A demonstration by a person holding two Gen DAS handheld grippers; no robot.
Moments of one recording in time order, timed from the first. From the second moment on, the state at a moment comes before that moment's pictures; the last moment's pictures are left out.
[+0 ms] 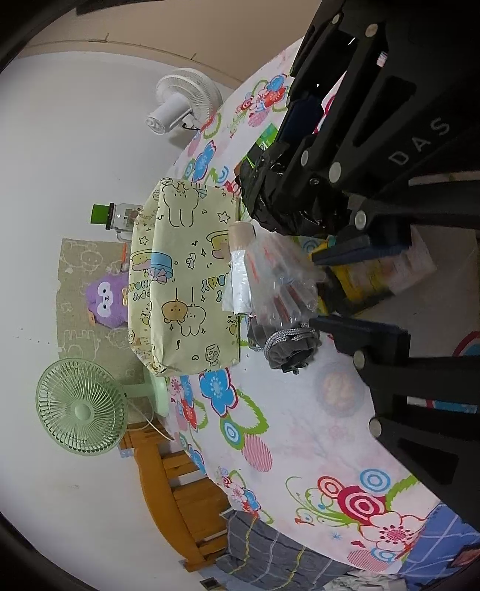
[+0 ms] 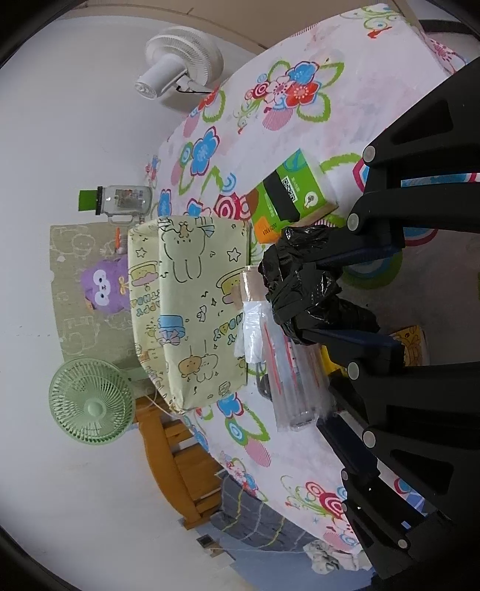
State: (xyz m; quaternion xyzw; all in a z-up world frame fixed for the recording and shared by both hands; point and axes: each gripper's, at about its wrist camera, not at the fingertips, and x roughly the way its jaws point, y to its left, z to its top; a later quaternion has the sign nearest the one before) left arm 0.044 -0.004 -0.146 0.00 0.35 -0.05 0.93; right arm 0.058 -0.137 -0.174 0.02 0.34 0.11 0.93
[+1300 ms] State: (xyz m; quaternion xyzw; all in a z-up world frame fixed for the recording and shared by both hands) left arm 0.038 -0.019 -0.151 0.00 0.36 -0.06 0.93; right arm 0.048 -0.151 -0.176 0.02 0.35 0.09 0.93
